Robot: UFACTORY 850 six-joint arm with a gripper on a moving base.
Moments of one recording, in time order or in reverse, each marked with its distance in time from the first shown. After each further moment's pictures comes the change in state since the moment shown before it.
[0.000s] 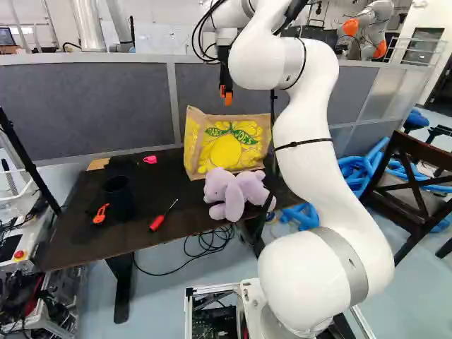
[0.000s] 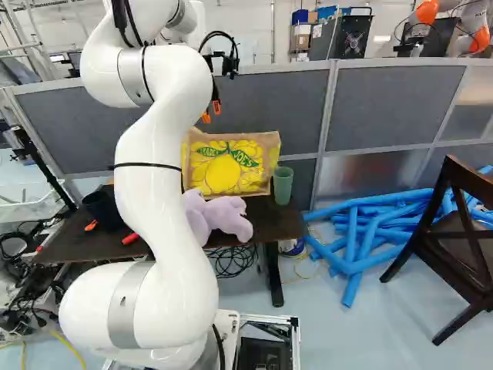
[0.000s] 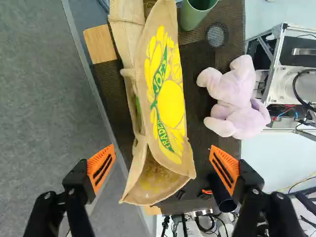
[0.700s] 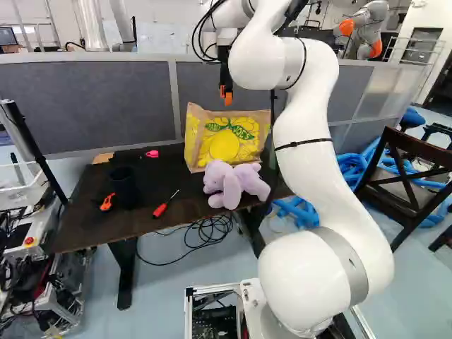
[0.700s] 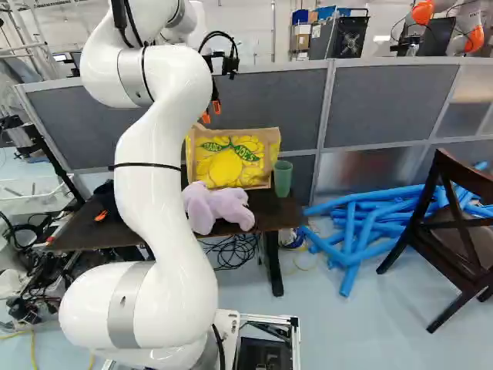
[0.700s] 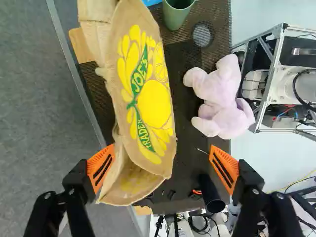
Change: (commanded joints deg) arm 0.0 0.0 0.0 0.0 0.0 0.0
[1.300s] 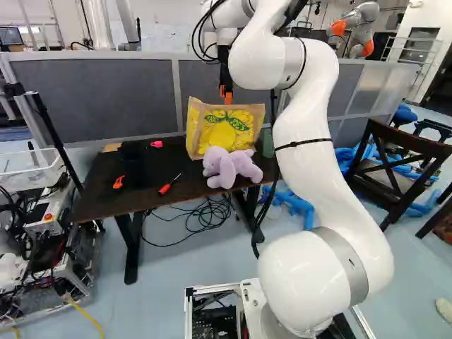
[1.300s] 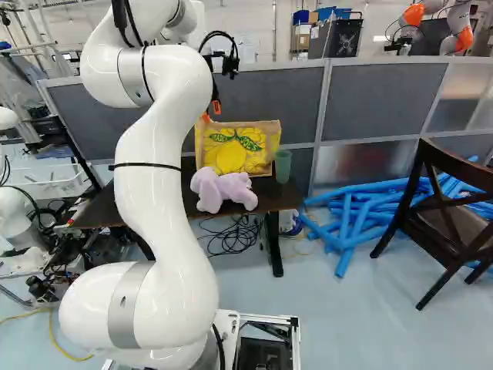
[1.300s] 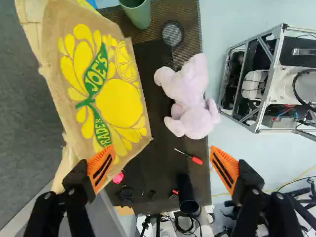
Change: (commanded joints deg) arm 0.0 0.0 0.0 0.0 0.0 0.0
